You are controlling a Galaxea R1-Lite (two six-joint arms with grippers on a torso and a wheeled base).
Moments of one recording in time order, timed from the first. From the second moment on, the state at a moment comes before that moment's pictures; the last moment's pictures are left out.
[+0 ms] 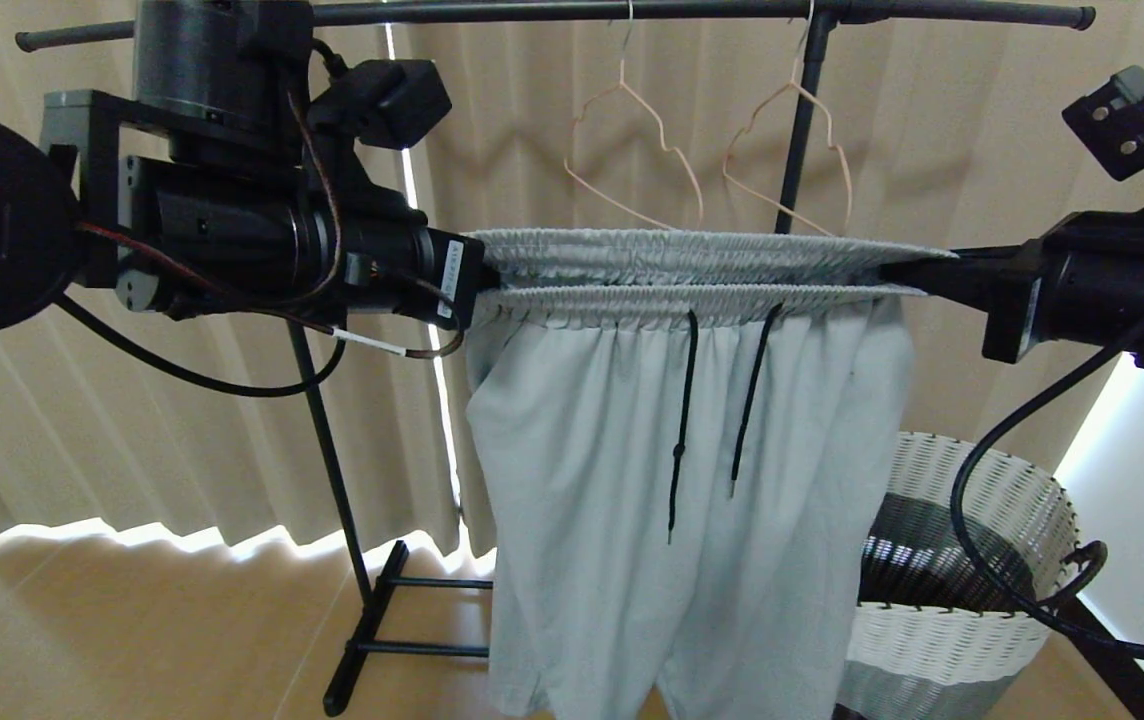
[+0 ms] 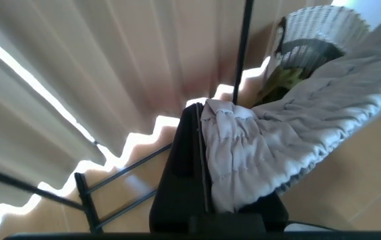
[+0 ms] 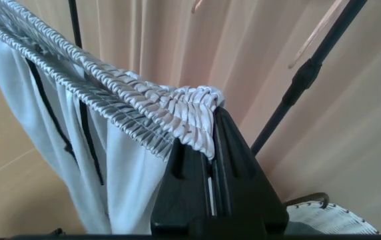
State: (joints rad) left arm -0.52 1.70 -1.52 0.19 -0.02 0.08; right arm 0.23 1.44 -1.07 -0.16 0.29 -0.15
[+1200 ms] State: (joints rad) left arm -0.55 1.62 -1.49 0.11 0.00 0.11; right arm 0.24 1.44 -1.08 -0.19 0.30 -0.15
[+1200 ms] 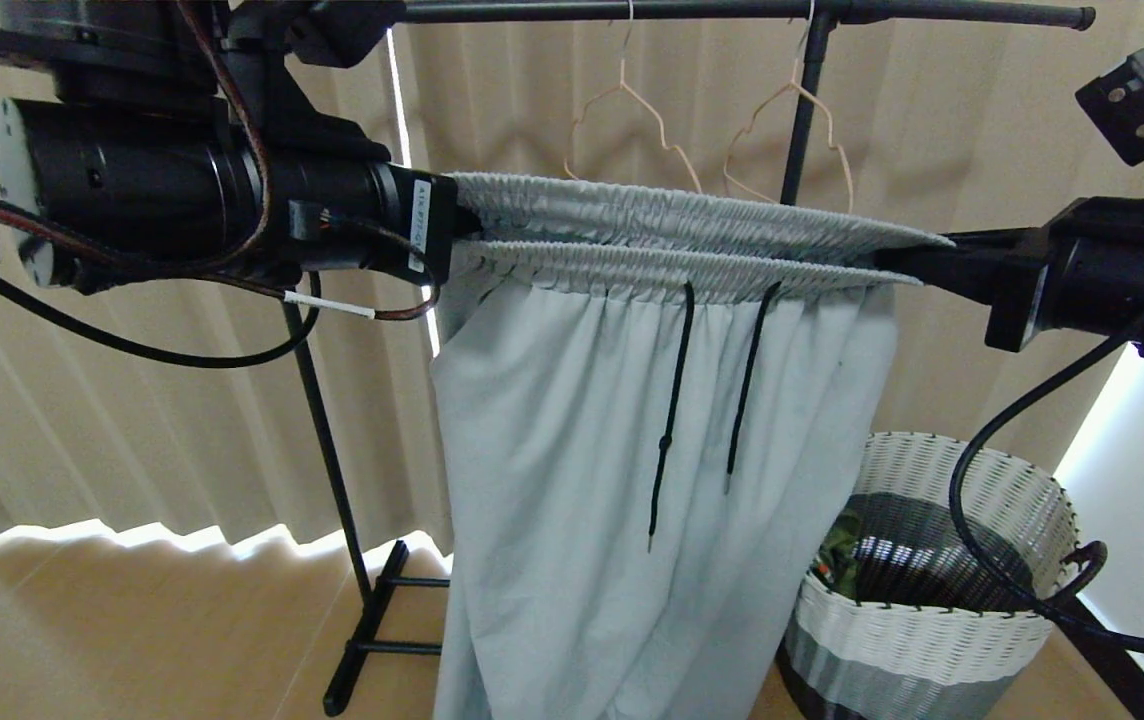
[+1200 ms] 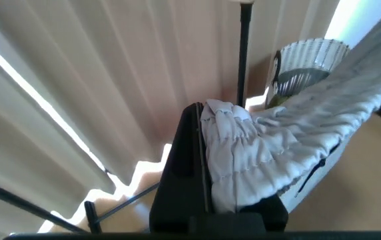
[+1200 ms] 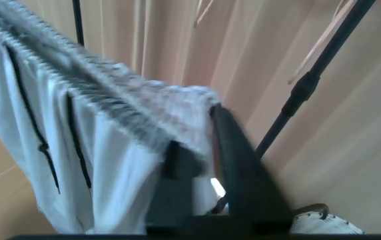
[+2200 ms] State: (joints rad) left arm -0.54 1.62 -1.36 0.01 0.18 0.24; right arm 0.34 1.25 -0.86 -0.30 0.45 -0.14
